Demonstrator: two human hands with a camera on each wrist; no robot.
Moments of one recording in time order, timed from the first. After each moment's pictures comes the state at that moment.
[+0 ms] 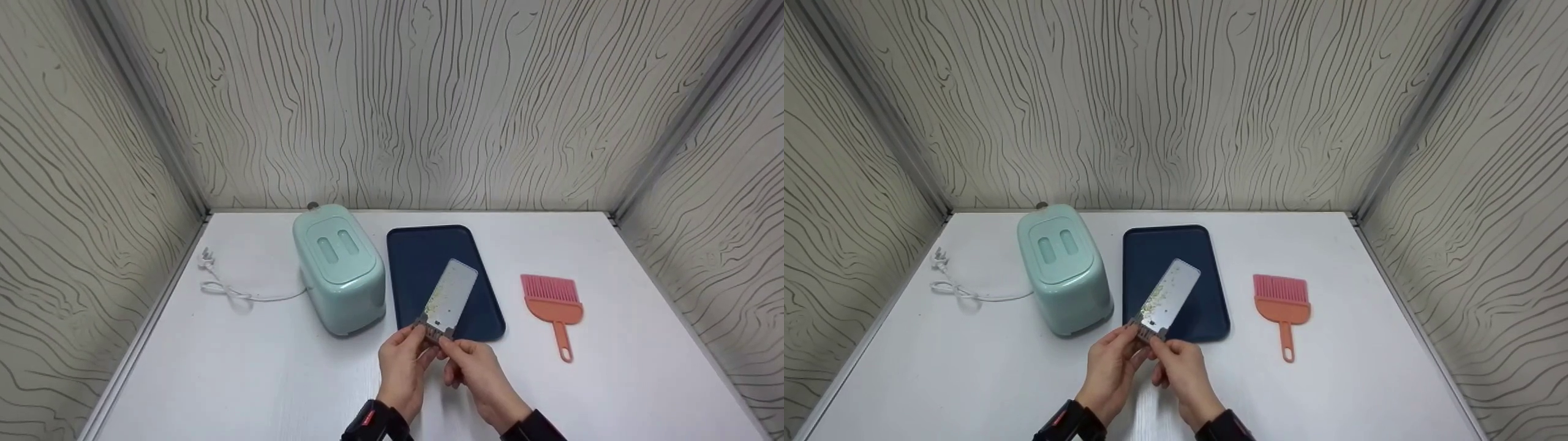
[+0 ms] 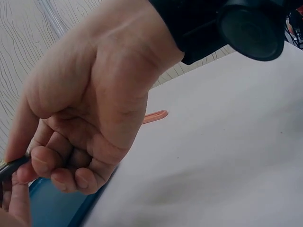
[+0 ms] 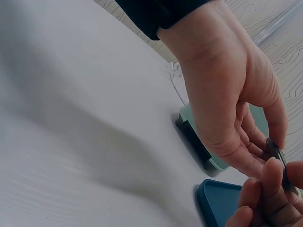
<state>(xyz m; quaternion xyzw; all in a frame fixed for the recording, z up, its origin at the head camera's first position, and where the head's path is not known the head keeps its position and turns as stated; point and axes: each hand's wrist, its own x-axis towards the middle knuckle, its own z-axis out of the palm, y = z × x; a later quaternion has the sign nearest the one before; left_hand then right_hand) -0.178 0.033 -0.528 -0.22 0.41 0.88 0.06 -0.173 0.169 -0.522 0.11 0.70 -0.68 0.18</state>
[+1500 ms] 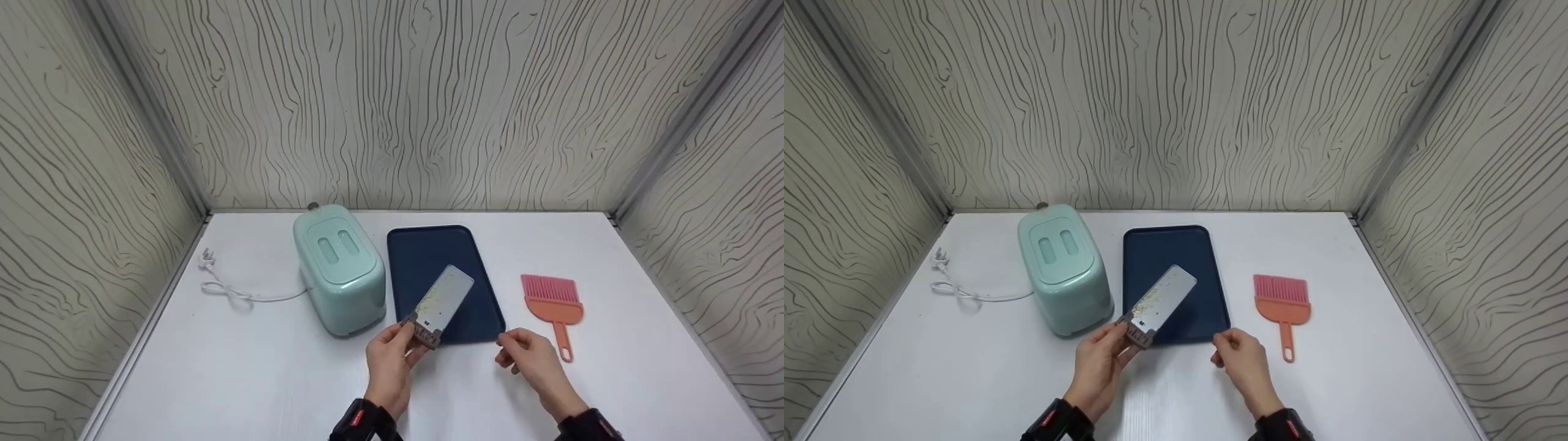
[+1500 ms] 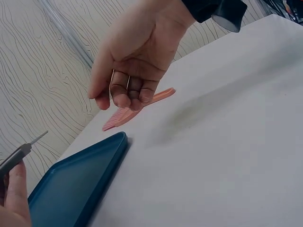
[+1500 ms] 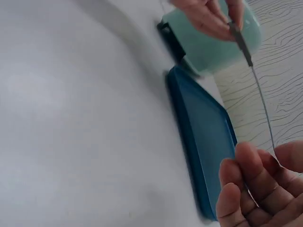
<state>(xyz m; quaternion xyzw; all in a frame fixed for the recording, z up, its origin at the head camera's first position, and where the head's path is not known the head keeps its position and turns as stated) -0.181 0.012 -0.531 -0.20 0.45 0.87 0.05 -0.186 0.254 -0.525 0.12 0.84 -0.52 0.08</state>
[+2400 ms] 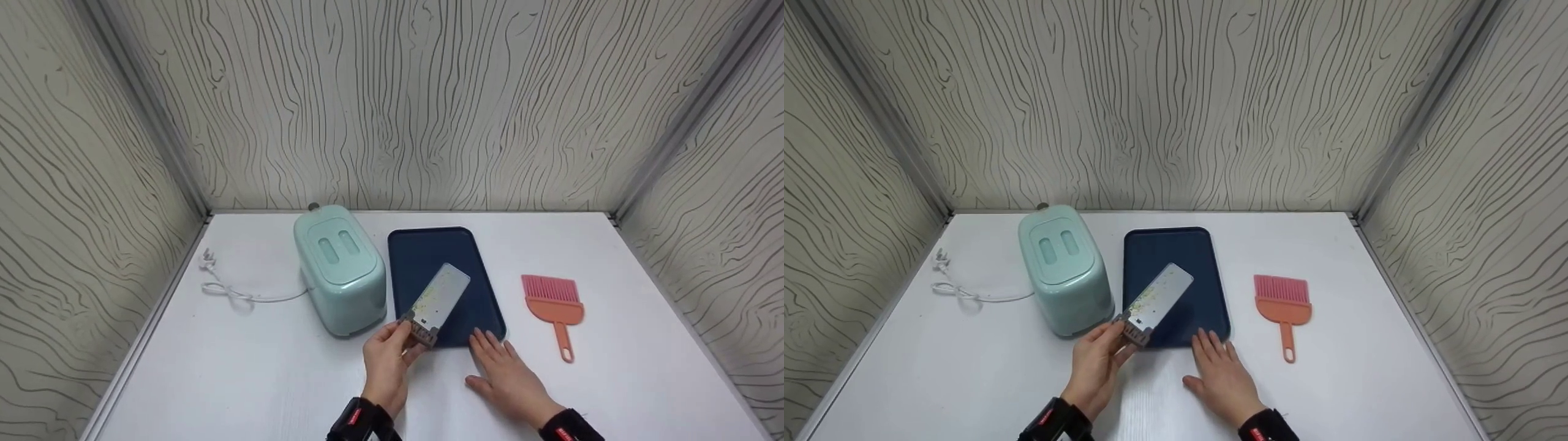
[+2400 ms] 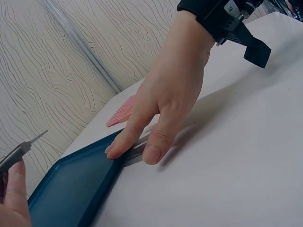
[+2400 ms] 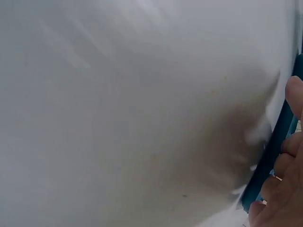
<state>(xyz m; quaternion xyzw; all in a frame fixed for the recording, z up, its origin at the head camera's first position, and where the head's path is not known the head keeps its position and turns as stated) -0.182 0.007 -0.531 -0.20 0.44 0.87 0.04 -0.180 0.241 -0.572 -0.18 0.97 -0.14 0.11</state>
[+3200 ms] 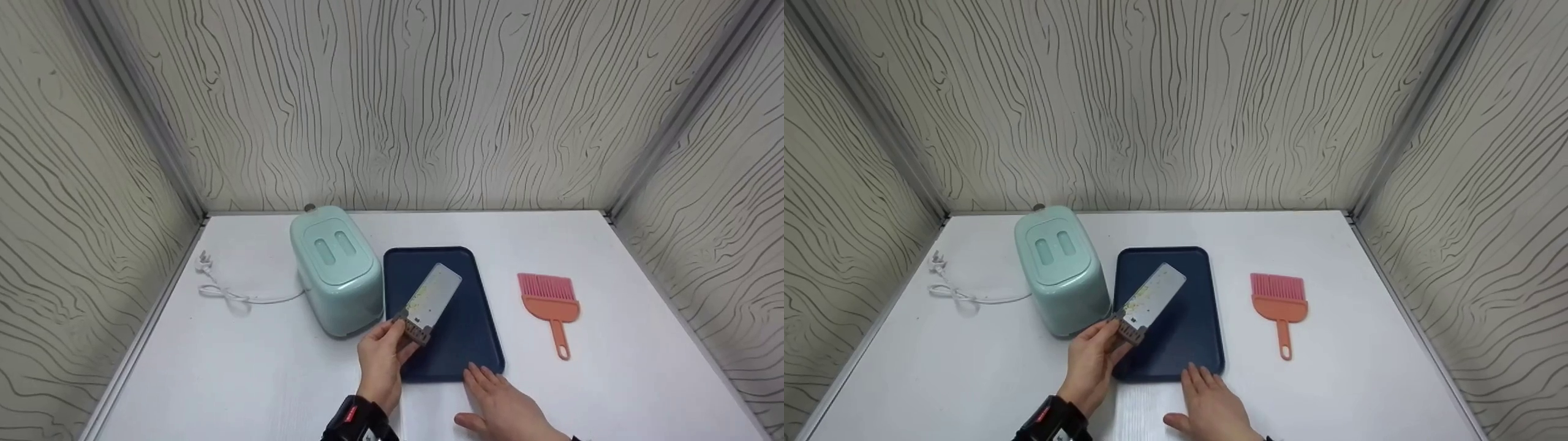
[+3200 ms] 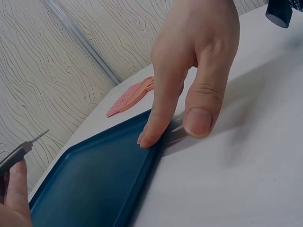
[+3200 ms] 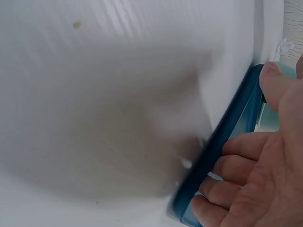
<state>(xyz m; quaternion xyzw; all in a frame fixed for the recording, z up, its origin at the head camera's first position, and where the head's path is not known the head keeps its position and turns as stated) -0.184 0.004 -0.533 -0.19 0.45 0.87 0.04 -0.139 0.221 -0.548 -0.17 0.95 -0.12 0.22</state>
